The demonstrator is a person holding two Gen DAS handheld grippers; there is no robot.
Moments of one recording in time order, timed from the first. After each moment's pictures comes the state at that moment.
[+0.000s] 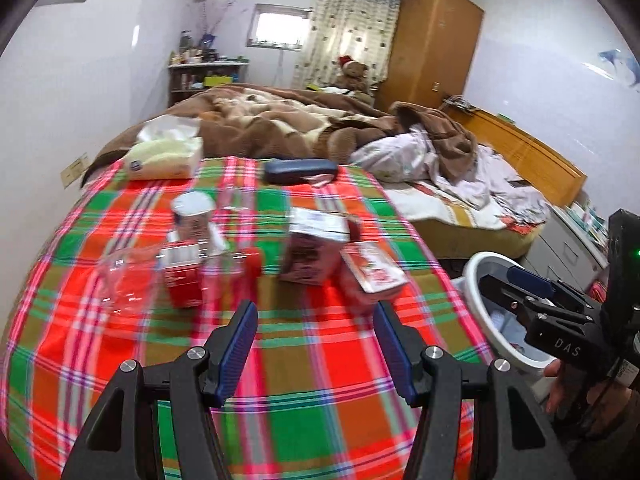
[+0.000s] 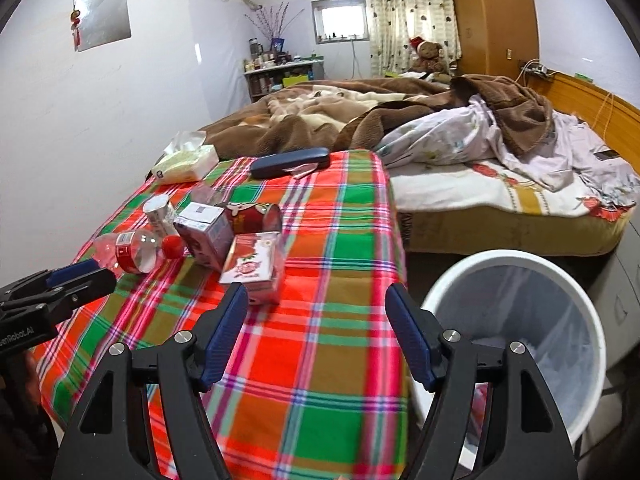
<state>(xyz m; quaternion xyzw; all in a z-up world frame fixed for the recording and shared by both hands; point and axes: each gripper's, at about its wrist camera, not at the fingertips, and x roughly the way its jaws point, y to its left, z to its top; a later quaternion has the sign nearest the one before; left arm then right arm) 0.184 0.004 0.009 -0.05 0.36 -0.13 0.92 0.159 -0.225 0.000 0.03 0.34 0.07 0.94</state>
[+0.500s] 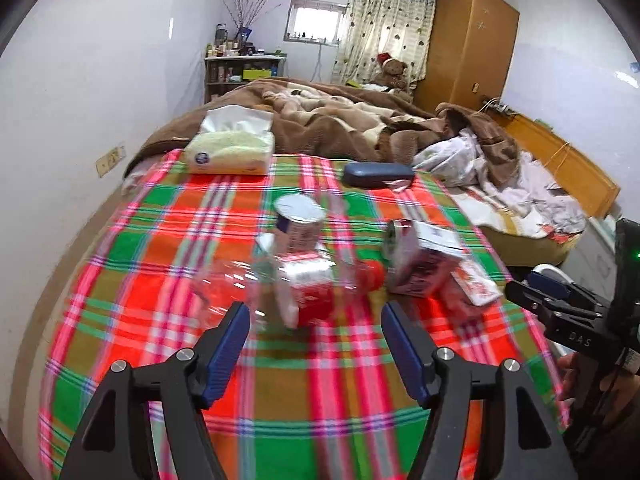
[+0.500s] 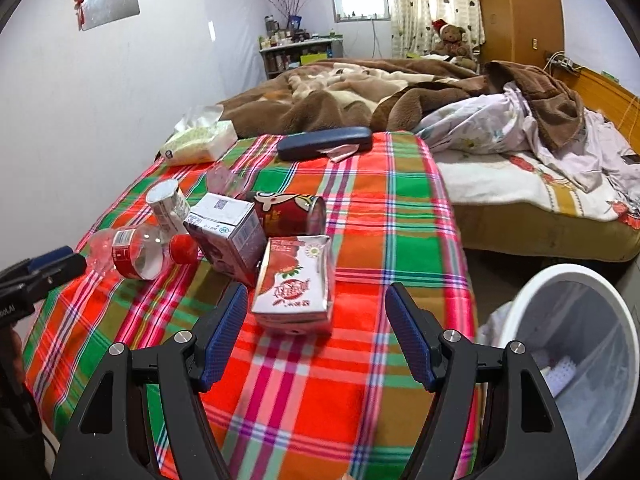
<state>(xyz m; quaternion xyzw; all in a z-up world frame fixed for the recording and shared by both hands) 0.221 0.083 0.000 -0.04 0.37 -0.07 0.92 0.200 -0.185 -0.019 0.02 0.38 0.10 0.92</state>
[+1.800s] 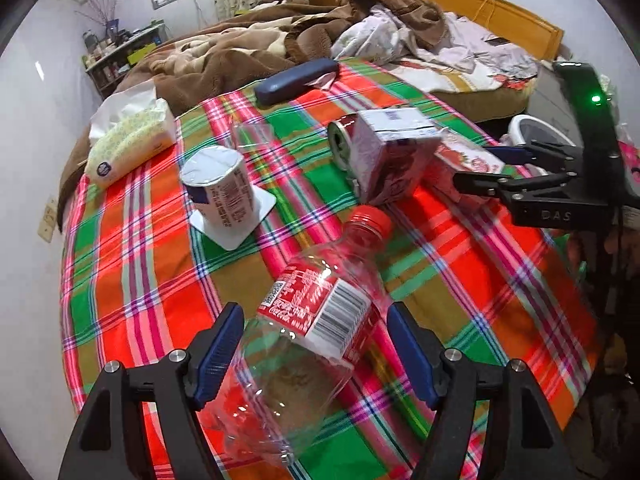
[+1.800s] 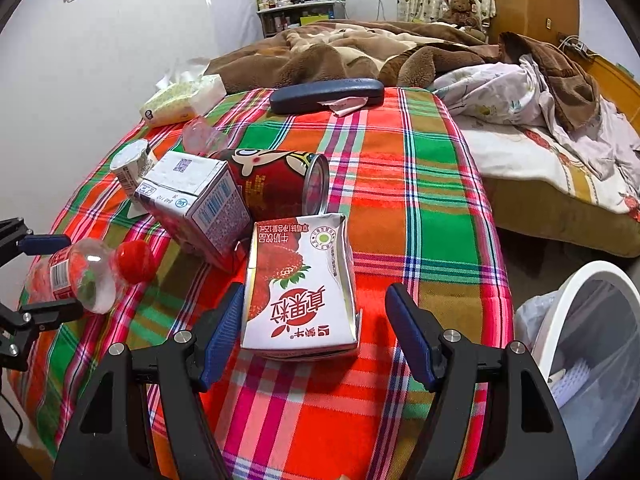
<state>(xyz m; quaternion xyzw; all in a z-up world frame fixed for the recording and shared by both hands) 0.256 0.044 -0.030 0.16 0.48 -0.22 0.83 0.228 -0.173 -0.047 0.00 0.45 0.10 0.89</state>
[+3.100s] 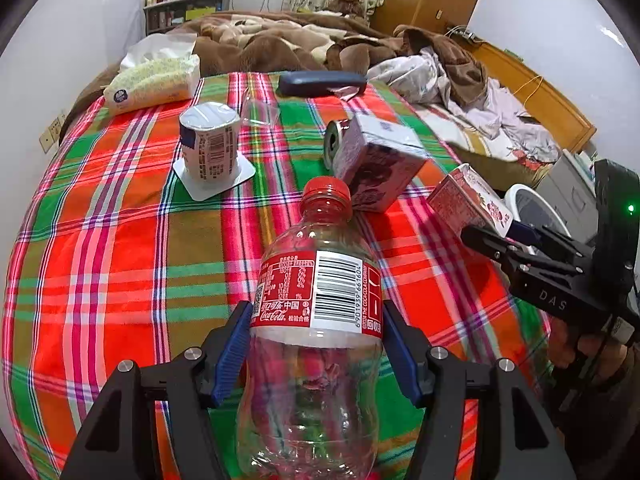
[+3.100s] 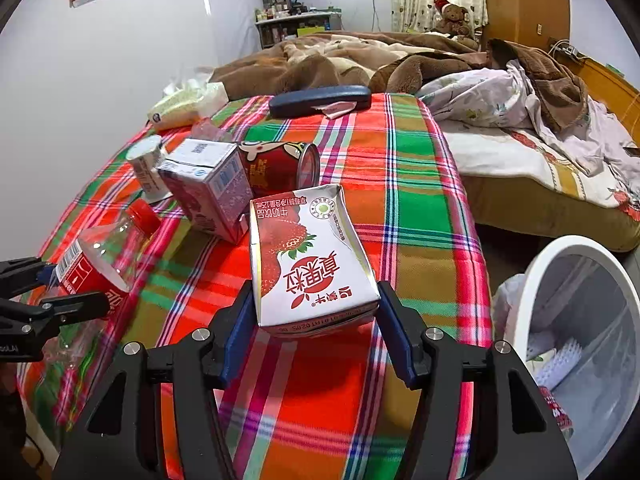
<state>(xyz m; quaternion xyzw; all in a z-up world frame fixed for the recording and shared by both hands) 0.228 0.036 -0.040 -0.01 0.49 -0.17 0.86 0.196 -0.183 -0.043 0.00 0.42 0.09 0.90</state>
